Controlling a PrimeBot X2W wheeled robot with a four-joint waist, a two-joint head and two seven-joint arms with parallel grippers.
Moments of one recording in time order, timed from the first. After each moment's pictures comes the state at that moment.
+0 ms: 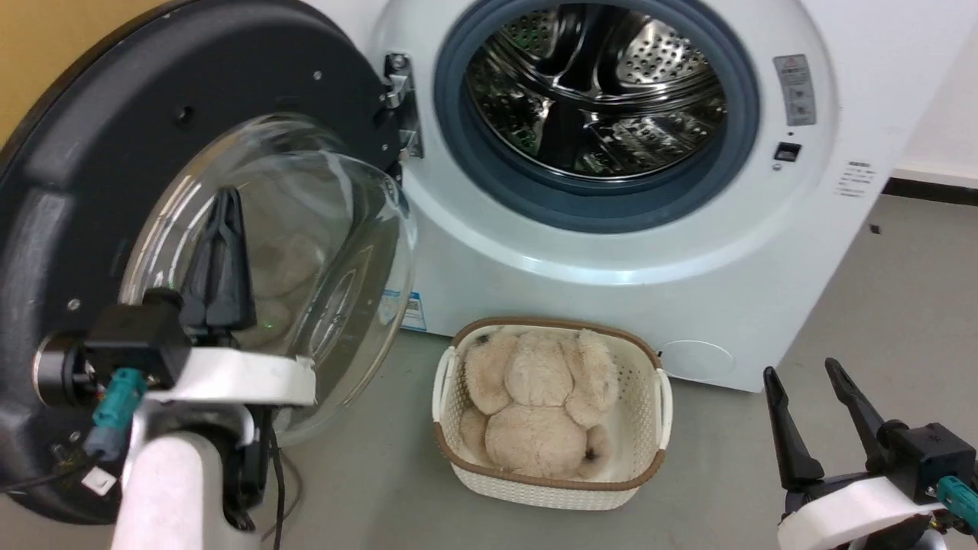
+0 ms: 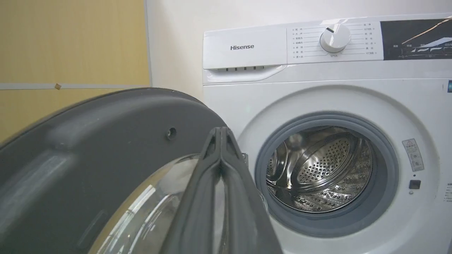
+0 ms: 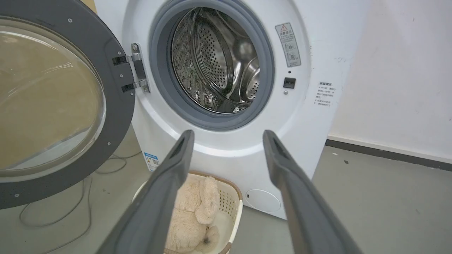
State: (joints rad) left arm -0.25 0.07 0.03 -0.12 -0.05 0.00 -0.09; right arm 0.01 -0.05 -0.07 0.00 0.06 0.13 -0.09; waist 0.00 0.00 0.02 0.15
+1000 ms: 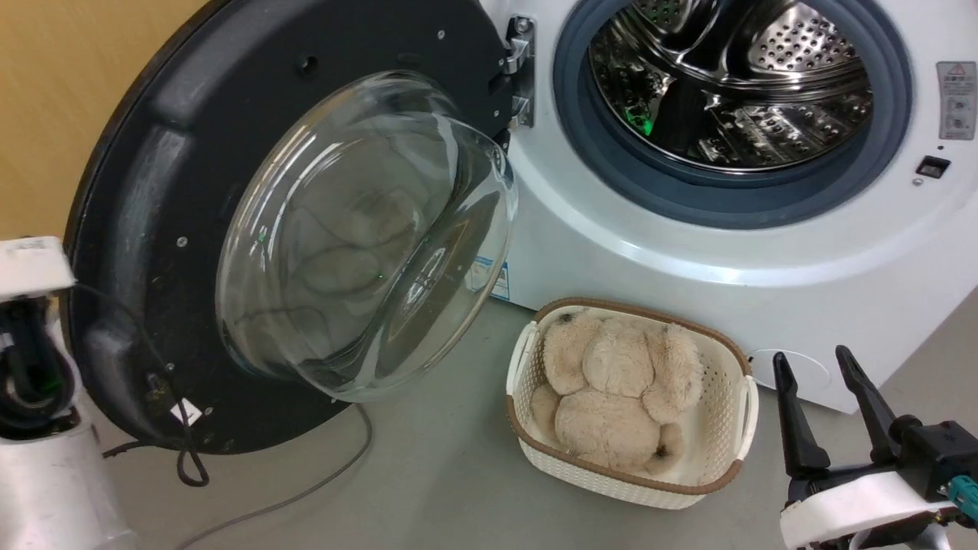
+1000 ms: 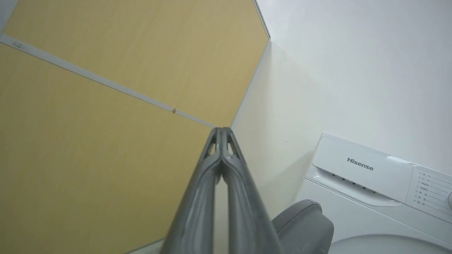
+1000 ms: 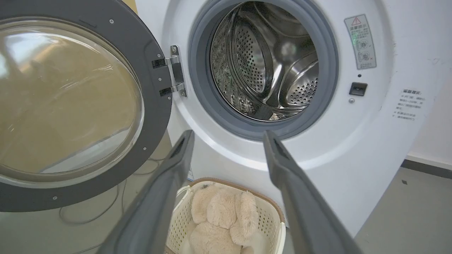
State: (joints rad) left arm -0.52 0.12 0.39 -0.04 -0.44 -0.06 -0.08; right arm -0.01 -0.05 -0.07 0.02 0.09 0.13 -0.15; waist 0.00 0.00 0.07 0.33
